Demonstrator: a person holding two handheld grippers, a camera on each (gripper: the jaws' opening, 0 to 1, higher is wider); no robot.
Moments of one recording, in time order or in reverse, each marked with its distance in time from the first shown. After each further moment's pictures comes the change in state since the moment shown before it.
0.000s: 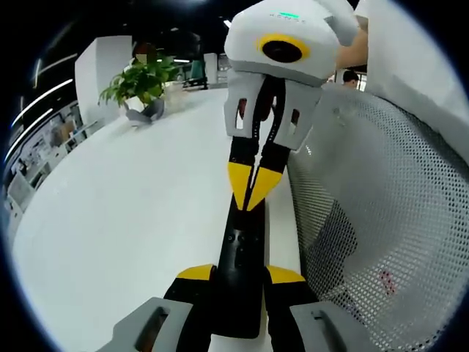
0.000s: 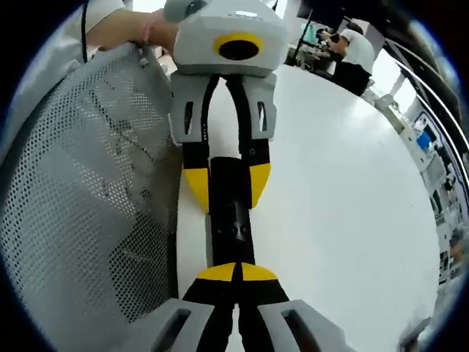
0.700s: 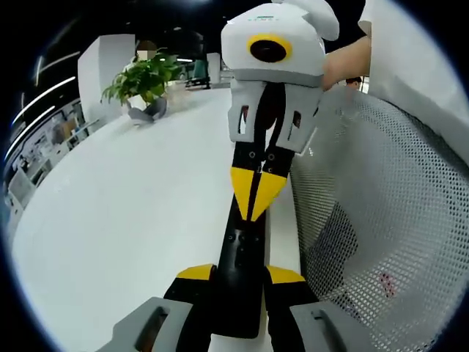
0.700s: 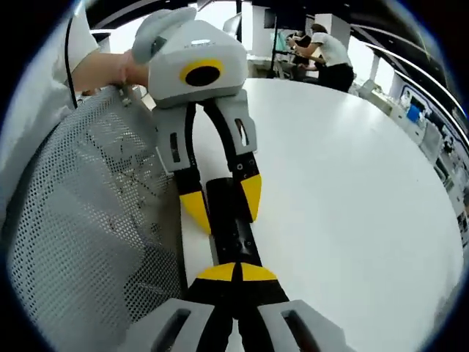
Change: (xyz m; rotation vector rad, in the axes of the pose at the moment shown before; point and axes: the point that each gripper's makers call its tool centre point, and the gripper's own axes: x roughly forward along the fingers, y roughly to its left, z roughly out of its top) left arm 0.000 0.001 0.000 -0.015 0.004 0.010; right arm 0.005 0.005 0.012 0.138 -0.069 0.046
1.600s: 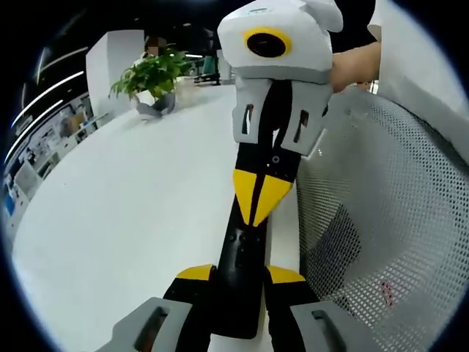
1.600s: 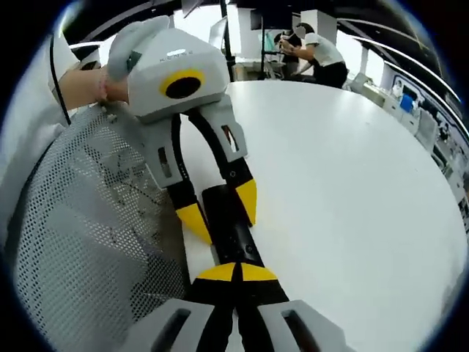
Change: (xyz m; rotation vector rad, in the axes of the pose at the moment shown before) left arm -0.003 -0.003 -0.001 -0.032 0.014 0.044; right arm 0.002 0.007 0.007 -0.020 -0.027 0.016
